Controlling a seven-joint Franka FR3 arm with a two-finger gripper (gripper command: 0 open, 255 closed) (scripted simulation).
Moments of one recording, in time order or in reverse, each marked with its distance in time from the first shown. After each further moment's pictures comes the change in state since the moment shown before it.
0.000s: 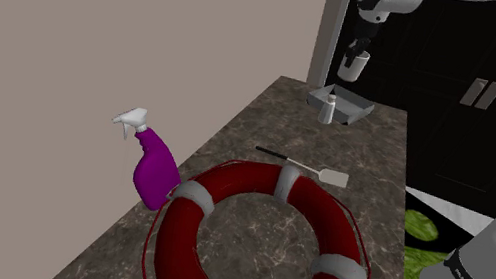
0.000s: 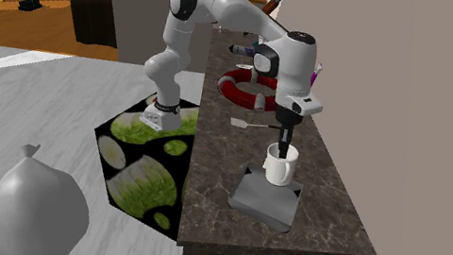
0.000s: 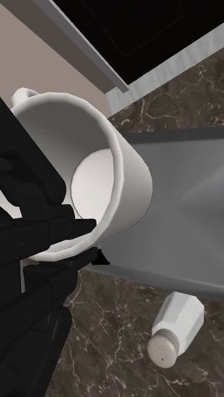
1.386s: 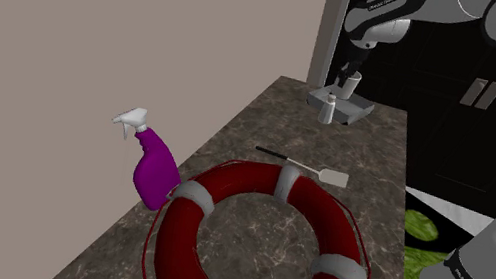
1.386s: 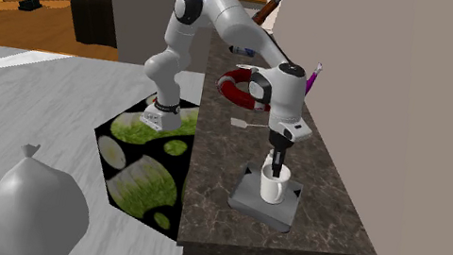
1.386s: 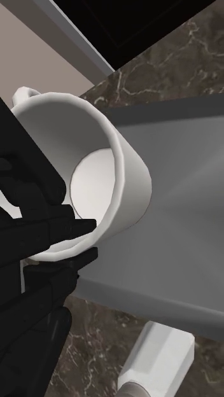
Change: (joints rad) arm -0.007 0.064 0.018 -0.126 0.043 0.184 -0.032
